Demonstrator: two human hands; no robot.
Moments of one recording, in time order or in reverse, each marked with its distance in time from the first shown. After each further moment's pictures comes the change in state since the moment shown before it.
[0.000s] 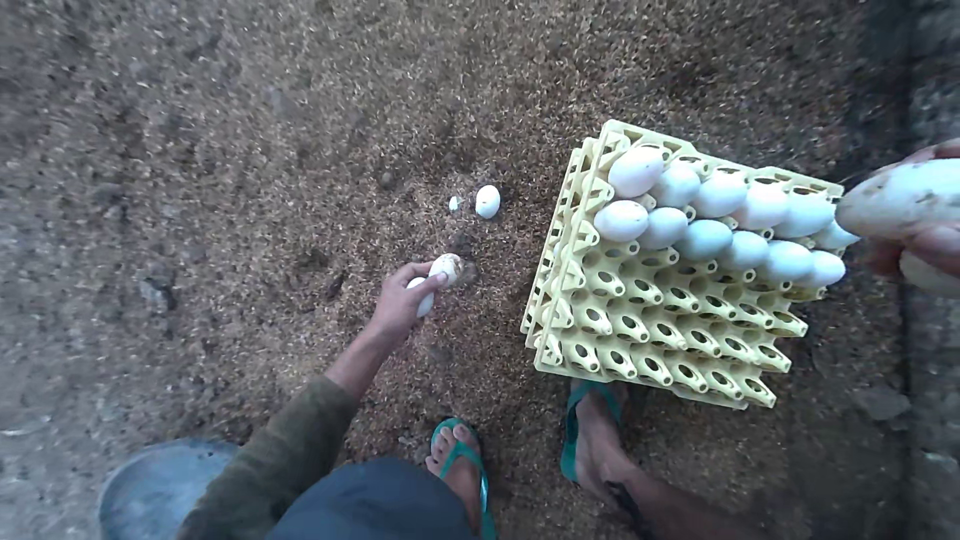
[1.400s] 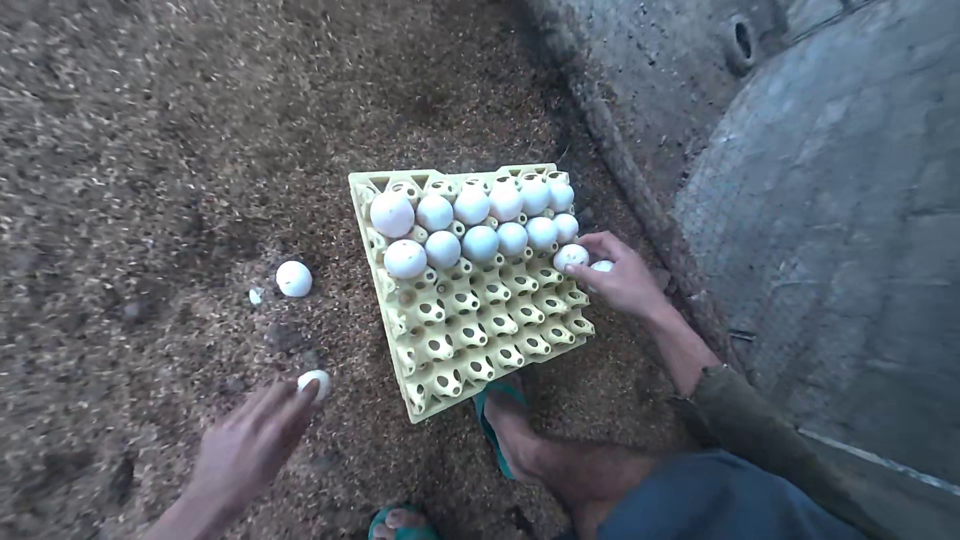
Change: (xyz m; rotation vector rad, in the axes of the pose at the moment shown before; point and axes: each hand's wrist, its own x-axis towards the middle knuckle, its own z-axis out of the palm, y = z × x) left_hand 0.002 0.009 0.000 1.291 -0.360 1.002; right_hand -0.077 0.089 0.032 -0.084 0.201 0.519
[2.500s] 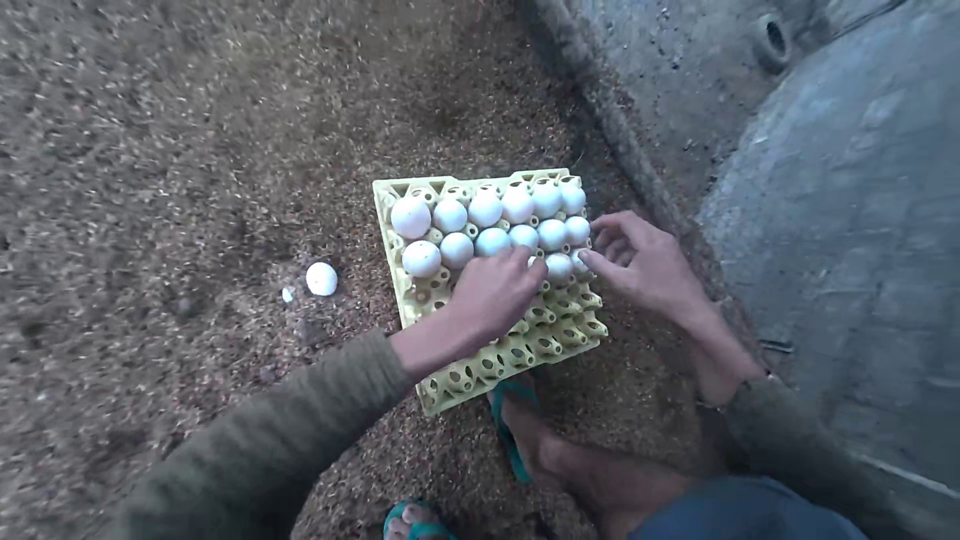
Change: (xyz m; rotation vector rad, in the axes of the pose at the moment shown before) left_hand 0.227 0.194 -0.037 -0.069 0.019 0.415; right_hand -0.013 -0.048 -0.019 -0.231 0.096 -0.361
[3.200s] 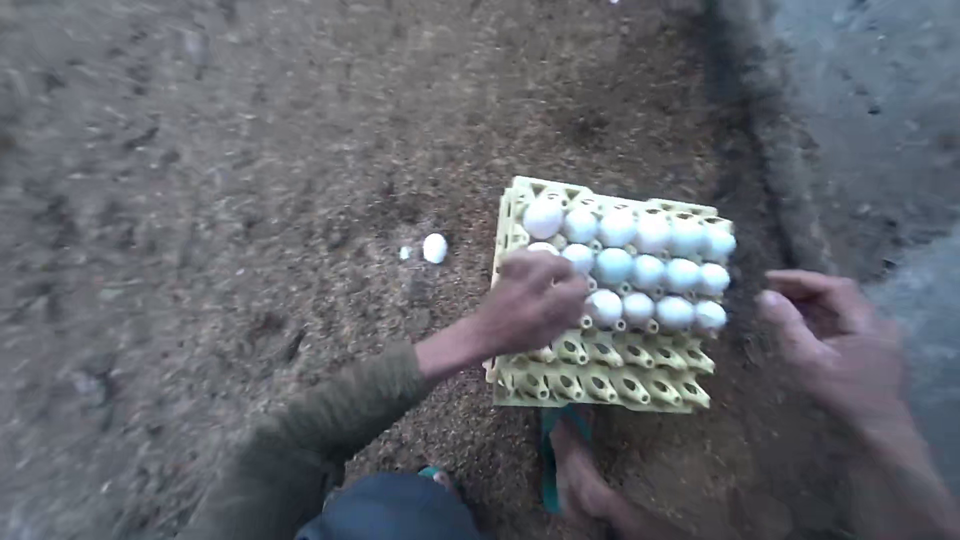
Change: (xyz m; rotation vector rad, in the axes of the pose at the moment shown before) left_hand -0.086 -0.044 -0.002 -0.056 0.706 -0.071; right_hand 0.003 0.029 -0.002 0.090 0.111 -0.190
